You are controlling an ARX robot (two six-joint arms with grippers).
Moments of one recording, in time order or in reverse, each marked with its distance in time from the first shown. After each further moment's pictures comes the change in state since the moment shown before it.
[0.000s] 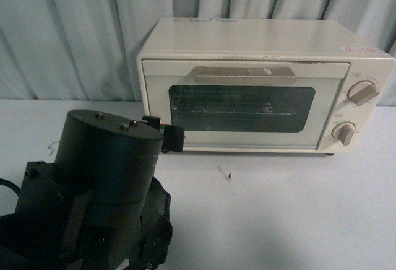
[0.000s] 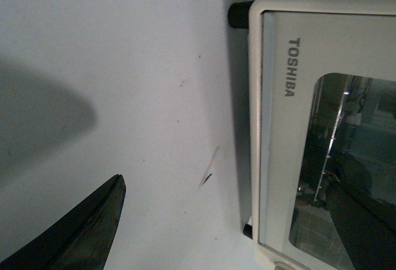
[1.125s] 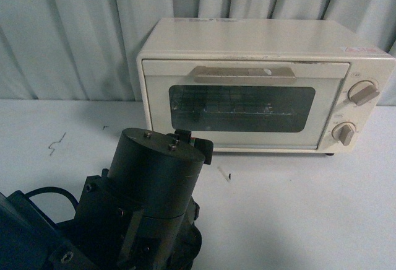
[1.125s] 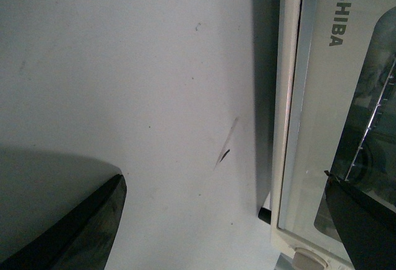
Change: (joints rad) left arm -0.053 0.113 0.087 0.013 0.018 -0.014; right arm 0.000 0.000 0.000 0.000 0.000 0.000
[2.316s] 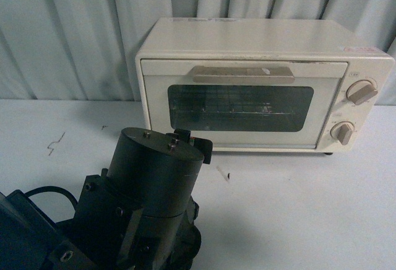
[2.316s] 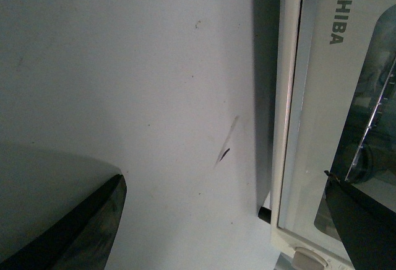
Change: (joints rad) left arm 0.002 0.000 0.001 -0.001 0.001 0.000; right arm 0.254 0.679 0.117 0.292 0.099 -0.021
